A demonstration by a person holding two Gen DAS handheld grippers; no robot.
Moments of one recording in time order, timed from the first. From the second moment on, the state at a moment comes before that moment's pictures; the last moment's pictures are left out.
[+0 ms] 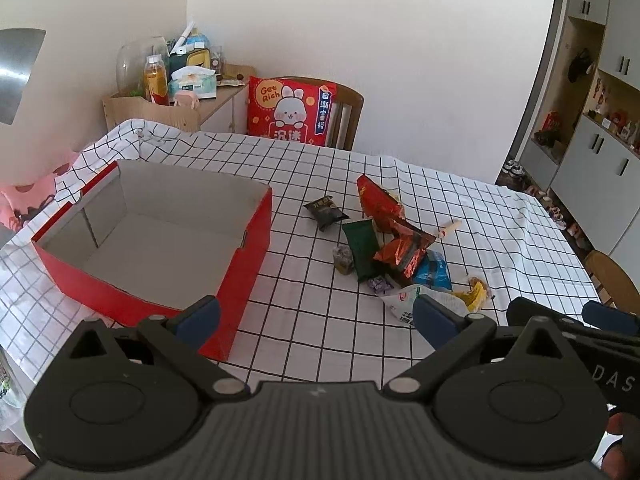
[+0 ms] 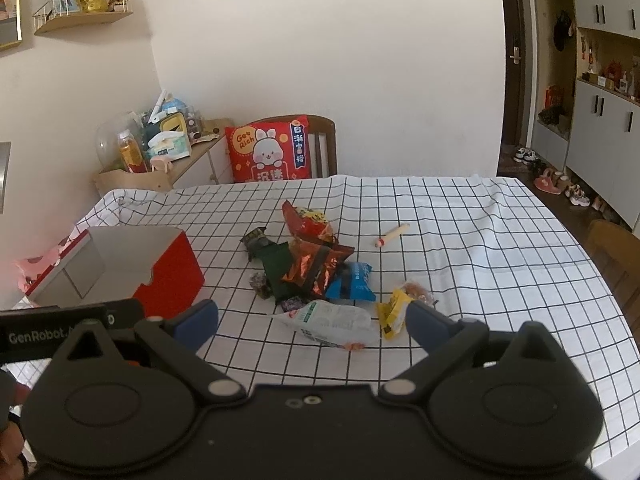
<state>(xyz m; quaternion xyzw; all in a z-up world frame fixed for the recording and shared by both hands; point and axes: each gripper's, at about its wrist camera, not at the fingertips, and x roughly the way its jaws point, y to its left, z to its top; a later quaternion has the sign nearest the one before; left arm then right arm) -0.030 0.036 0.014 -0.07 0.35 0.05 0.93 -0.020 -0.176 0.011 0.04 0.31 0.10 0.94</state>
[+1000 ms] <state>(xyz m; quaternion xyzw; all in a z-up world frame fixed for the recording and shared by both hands) -0.026 0.051 0.017 -0.06 0.34 0.03 0.94 -0.022 -0.162 0.016 0.03 0.30 0.08 0.95</state>
